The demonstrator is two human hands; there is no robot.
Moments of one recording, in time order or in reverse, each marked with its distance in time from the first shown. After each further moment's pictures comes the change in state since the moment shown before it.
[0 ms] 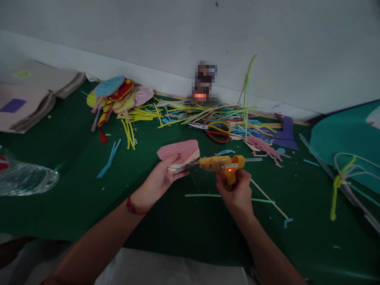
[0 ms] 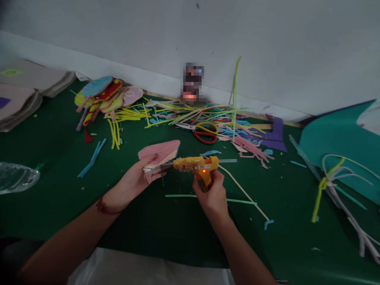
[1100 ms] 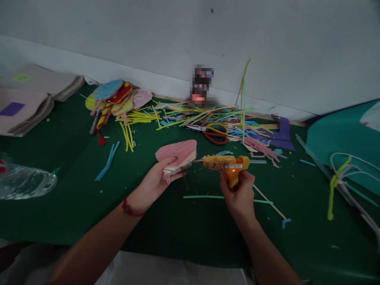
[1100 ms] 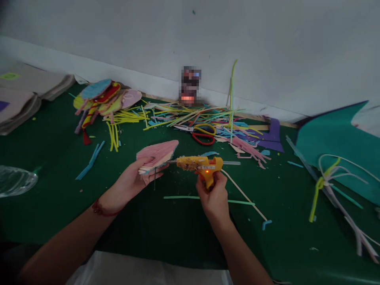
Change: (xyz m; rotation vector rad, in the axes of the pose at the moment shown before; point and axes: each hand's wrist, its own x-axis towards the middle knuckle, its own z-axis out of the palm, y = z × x) left_hand -0.005 0.007 0.004 0.002 -0.048 -0.031; right_hand -0.001 -0.002 -0.007 0.129 0.007 -0.104
